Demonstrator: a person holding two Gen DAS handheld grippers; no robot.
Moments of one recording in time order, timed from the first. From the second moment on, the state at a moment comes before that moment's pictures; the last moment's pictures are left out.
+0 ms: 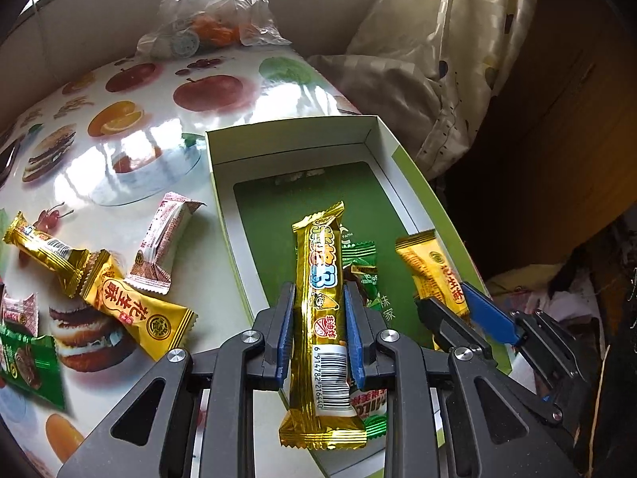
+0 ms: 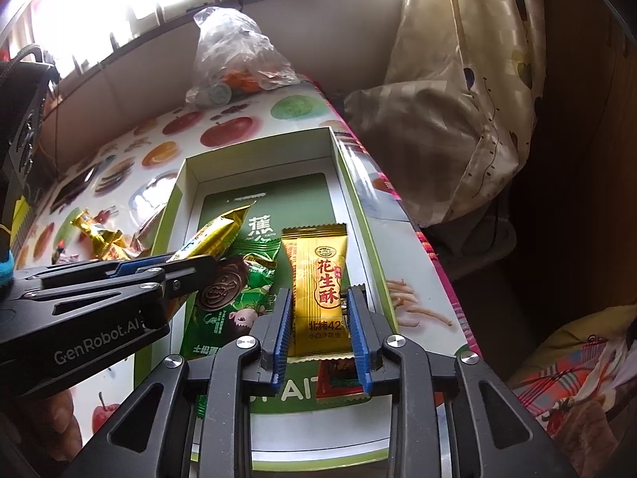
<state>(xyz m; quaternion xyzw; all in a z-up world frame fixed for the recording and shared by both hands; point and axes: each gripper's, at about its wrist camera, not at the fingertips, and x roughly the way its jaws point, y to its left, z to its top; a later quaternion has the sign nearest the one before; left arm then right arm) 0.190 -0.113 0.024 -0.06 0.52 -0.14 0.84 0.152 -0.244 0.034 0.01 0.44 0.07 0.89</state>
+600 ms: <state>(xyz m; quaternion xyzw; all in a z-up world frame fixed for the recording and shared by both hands) 0.179 -0.110 0.034 -0.06 0.51 -0.14 0.85 0.146 -0.241 0.040 0.01 0.44 0.07 0.90</state>
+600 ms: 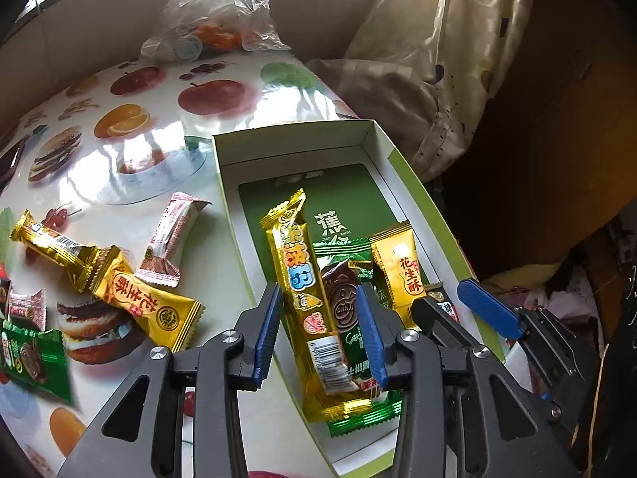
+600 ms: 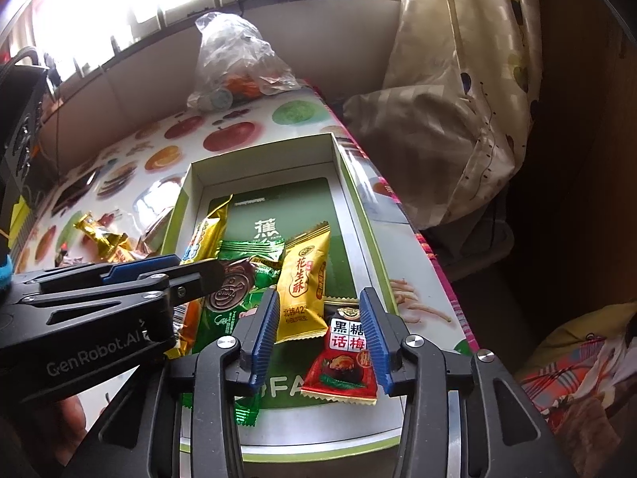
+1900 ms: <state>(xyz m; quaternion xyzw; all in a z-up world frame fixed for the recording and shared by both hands) 0.114 -0.023 0.068 -0.06 0.45 -0.07 0.89 0.122 -0.184 0.064 -0.01 0.40 0.11 0.91</state>
